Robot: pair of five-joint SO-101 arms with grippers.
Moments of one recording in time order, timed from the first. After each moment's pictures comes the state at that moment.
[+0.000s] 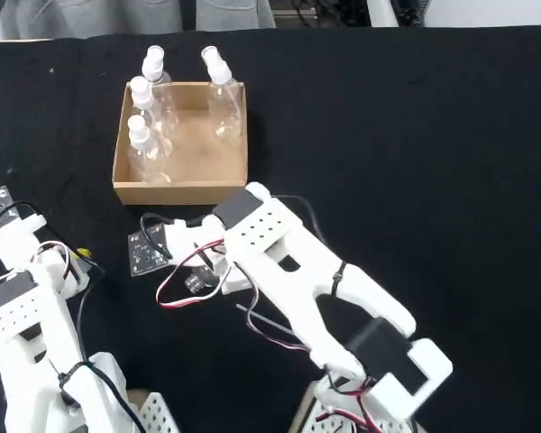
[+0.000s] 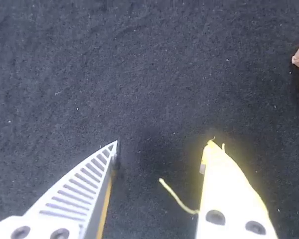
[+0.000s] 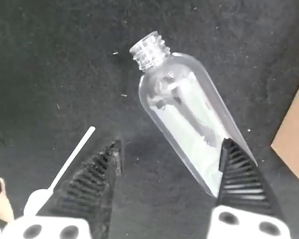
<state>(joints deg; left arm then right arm) -37.4 -45.9 68.1 47.3 -0.9 -41.6 -2.3 22.6 75.8 61.4</state>
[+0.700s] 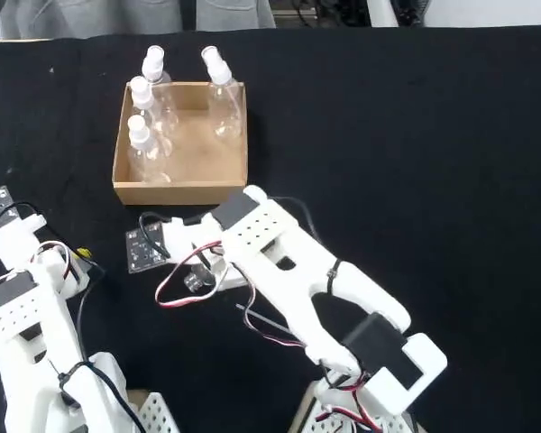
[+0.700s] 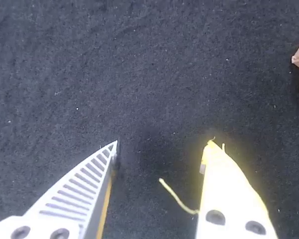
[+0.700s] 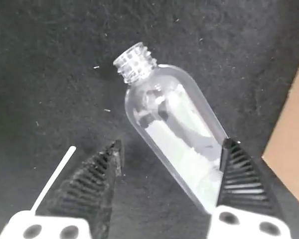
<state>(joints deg) -37.4 -45.9 68.1 47.3 -0.9 -41.6 -0.6 24.8 68.6 60.9</state>
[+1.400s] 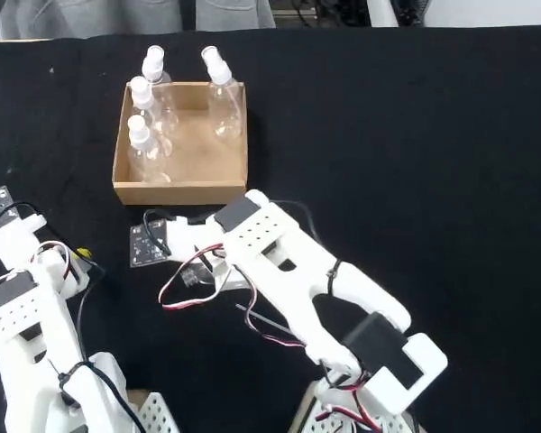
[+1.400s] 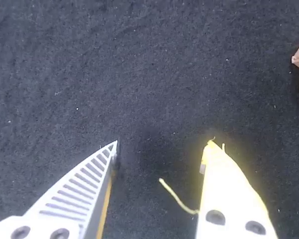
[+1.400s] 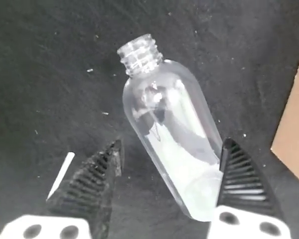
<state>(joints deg) -37.4 -45.9 68.1 47.3 -0.9 -41.1 -0.6 26.7 66.7 56.2</state>
